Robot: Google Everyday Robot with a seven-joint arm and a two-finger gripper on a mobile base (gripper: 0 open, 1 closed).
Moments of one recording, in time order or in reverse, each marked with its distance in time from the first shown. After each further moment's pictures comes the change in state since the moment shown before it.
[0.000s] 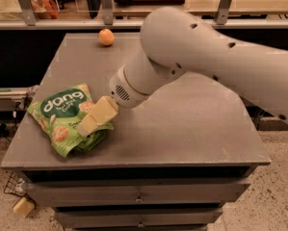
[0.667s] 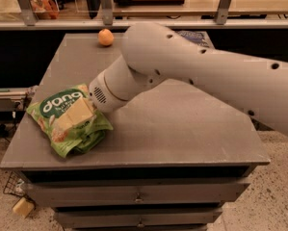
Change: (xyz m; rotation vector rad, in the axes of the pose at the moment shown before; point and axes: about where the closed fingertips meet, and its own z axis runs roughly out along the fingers) arm -0.029 0.028 0.043 -0.109 -0.062 0.146
